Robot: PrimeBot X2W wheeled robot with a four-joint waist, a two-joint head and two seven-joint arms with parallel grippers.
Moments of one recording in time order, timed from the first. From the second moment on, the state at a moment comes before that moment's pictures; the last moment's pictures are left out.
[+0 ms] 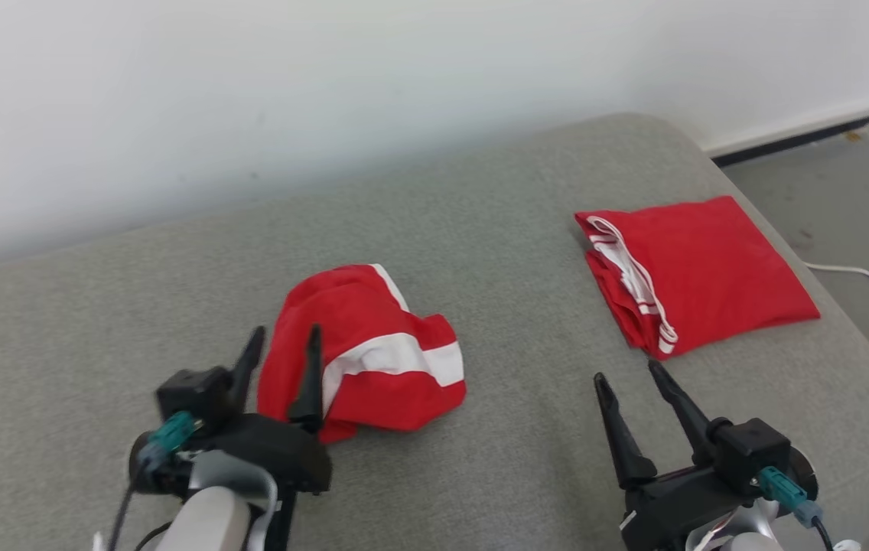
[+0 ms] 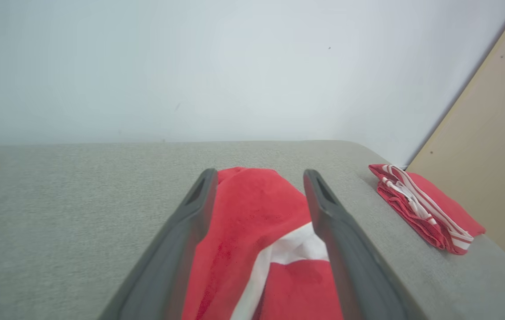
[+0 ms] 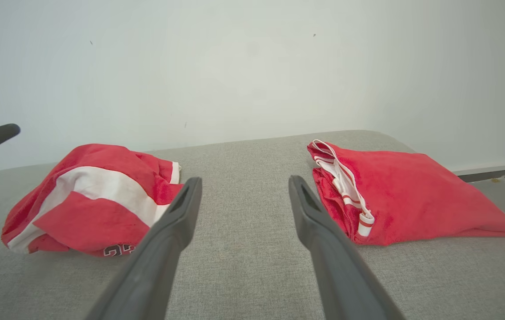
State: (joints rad) left arm -0.40 0.07 -0.31 0.49 -0.45 0.05 -0.23; right arm -0.16 -0.11 0.23 0.29 0.22 0.13 -0.21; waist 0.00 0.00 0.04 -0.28
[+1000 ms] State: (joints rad) left arm 0.07 0.11 0.07 0.16 -0.31 -0.01 -0.26; right arm -0.11 -0.15 0.15 0.34 0.24 0.13 -0.21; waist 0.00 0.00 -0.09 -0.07
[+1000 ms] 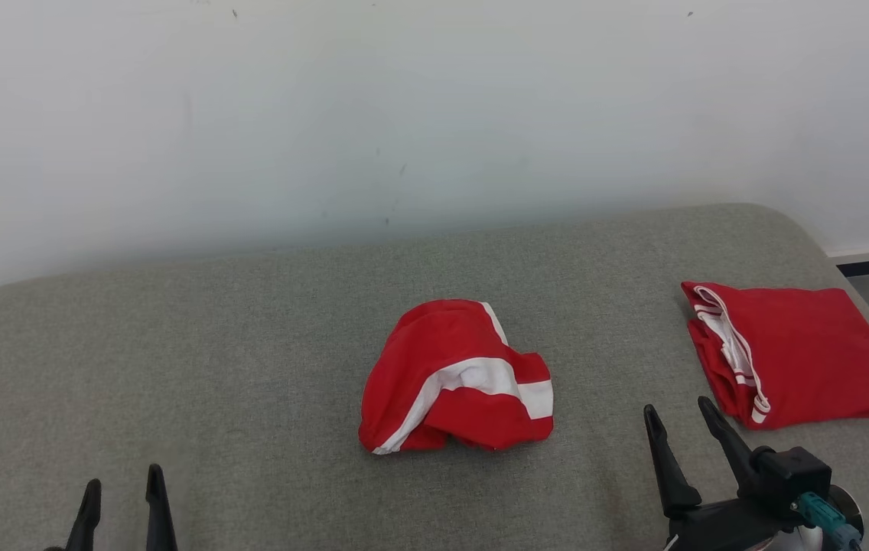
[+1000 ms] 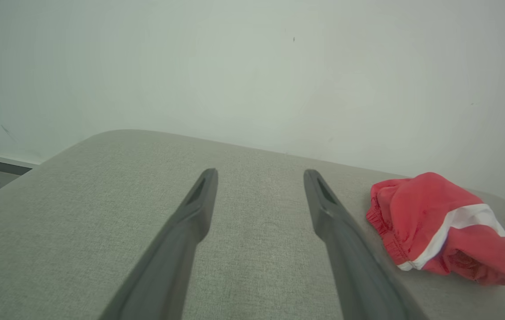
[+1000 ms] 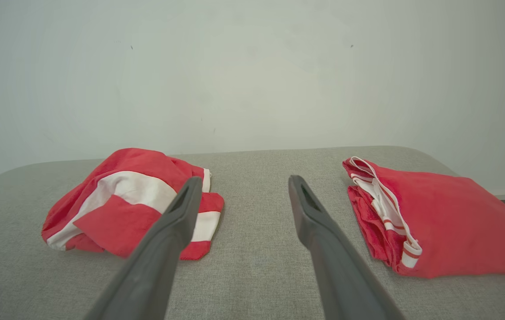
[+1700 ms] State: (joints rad) left arm 0.09 0.07 0.09 0.17 -0.27 -0.03 -0.26; right arm -0.09 -0.14 0.14 0.34 0.23 0.13 -0.21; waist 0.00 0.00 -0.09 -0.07
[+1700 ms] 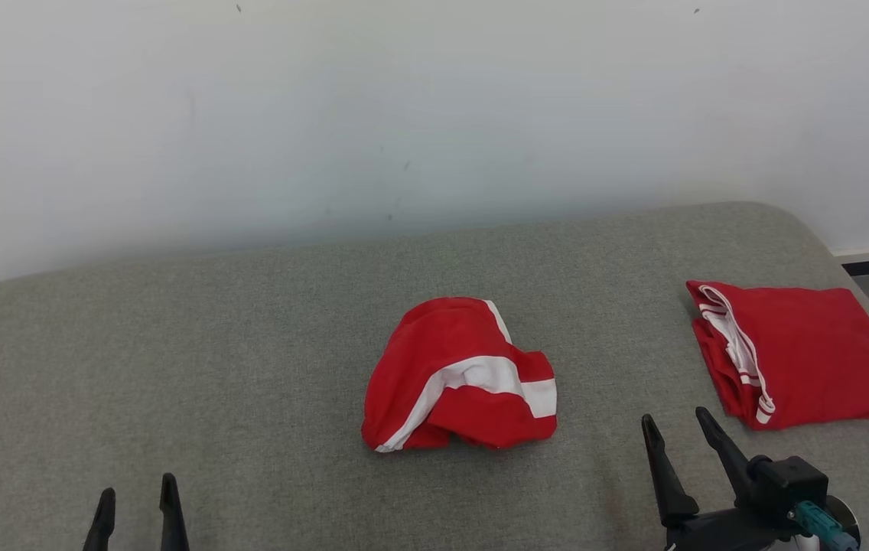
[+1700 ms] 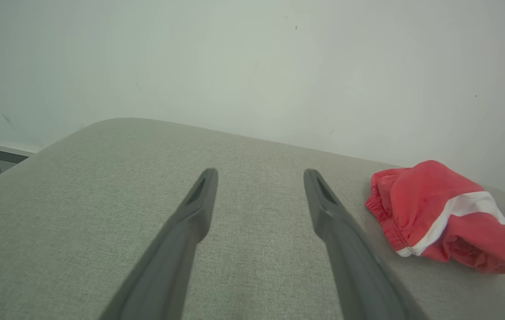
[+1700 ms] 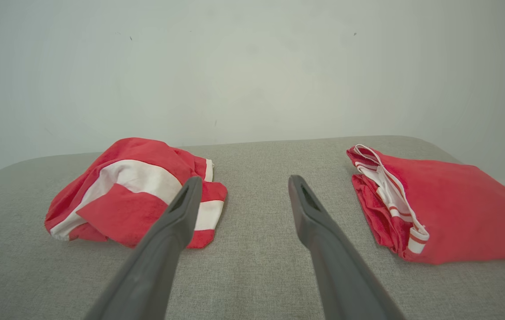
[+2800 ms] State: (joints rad) left arm -0.18 0.05 -0.13 0.54 -0.41 -0.10 -0.17; right arm -0.20 -0.13 0.32 0.37 0.26 0.13 -0.22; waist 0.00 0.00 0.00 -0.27
